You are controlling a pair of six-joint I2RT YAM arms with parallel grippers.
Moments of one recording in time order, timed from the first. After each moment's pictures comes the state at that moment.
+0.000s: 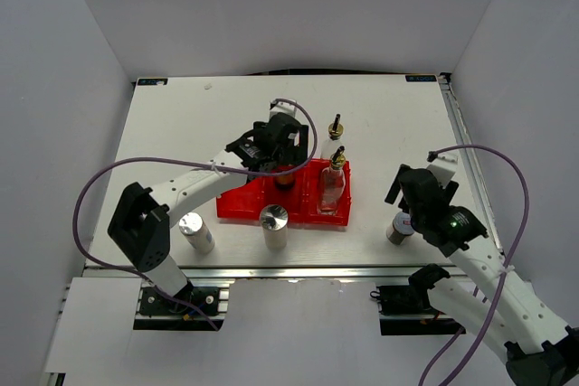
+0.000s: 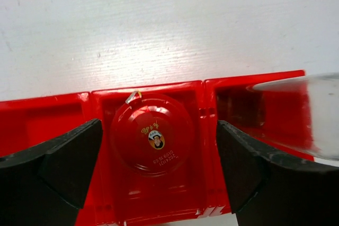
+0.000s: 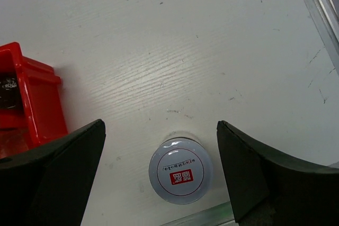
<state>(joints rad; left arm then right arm) -0.78 1.63 1.30 -0.40 -0.40 -0.45 0.54 0.70 0.70 -0.76 0.63 0.60</state>
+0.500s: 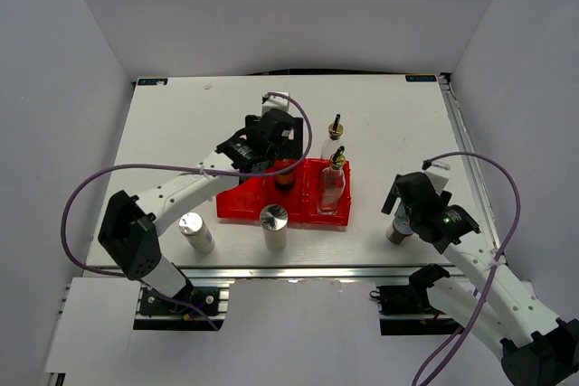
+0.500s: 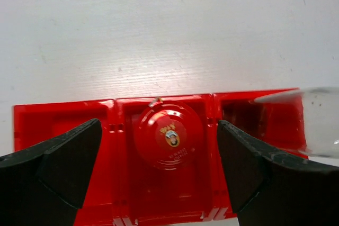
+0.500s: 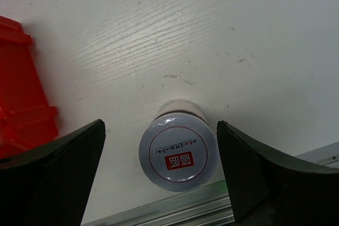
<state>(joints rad) -0.78 1.56 1.31 -0.41 -0.47 -0.43 0.50 0.74 0.64 -0.81 0.50 0.67</state>
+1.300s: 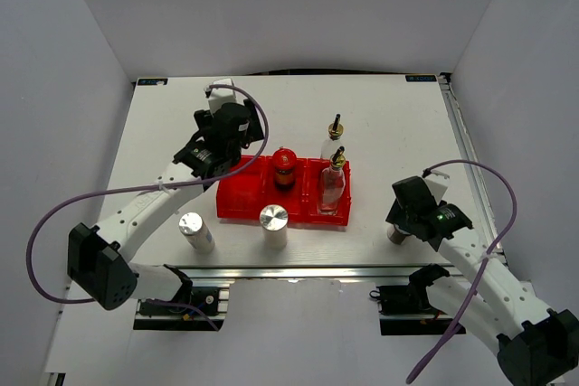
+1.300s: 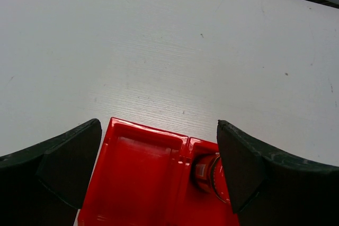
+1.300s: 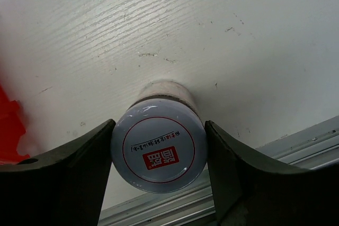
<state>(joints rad) -0.62 1.34 1.20 -0.35 -0.65 -0.47 0.46 0.79 0.59 -0.86 0.46 0.74</state>
